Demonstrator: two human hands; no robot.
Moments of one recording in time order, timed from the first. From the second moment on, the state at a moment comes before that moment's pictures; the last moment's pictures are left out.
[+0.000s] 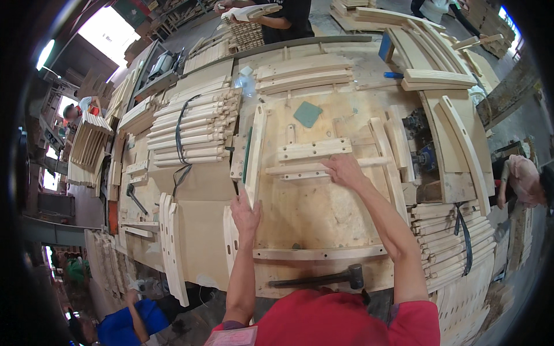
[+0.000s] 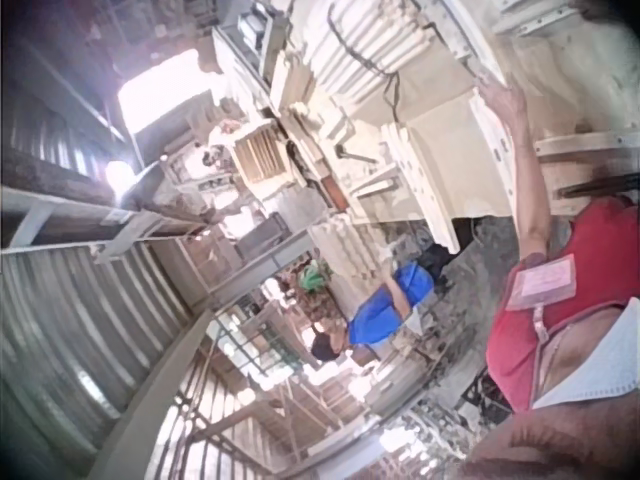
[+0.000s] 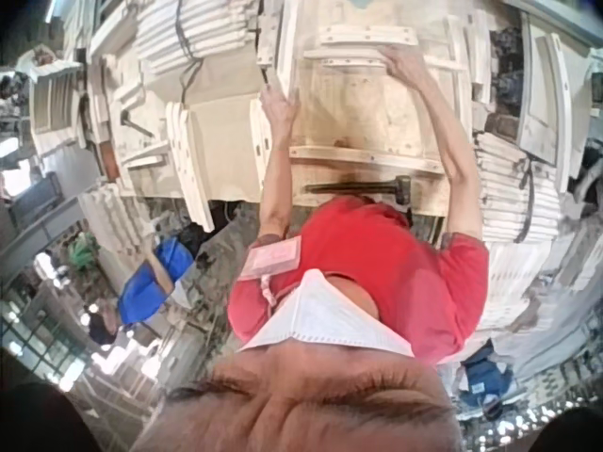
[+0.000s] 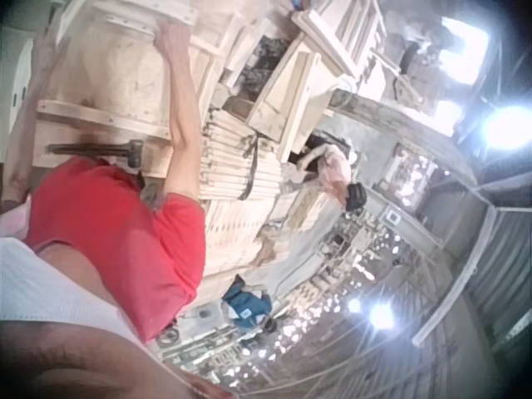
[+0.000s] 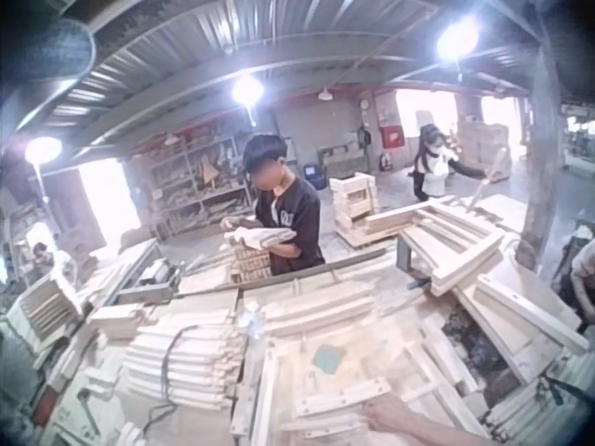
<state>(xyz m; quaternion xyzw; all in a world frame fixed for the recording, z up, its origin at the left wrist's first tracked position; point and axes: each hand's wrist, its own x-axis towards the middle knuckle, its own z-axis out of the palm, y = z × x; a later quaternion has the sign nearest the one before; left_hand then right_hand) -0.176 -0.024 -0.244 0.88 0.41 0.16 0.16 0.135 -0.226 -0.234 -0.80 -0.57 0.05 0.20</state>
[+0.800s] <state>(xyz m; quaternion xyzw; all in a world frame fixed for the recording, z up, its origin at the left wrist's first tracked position) -0.186 -0.023 -0.260 0.88 0.42 0.15 0.18 0.034 -0.082 -0.293 -0.74 -0.62 -0.02 0.25</state>
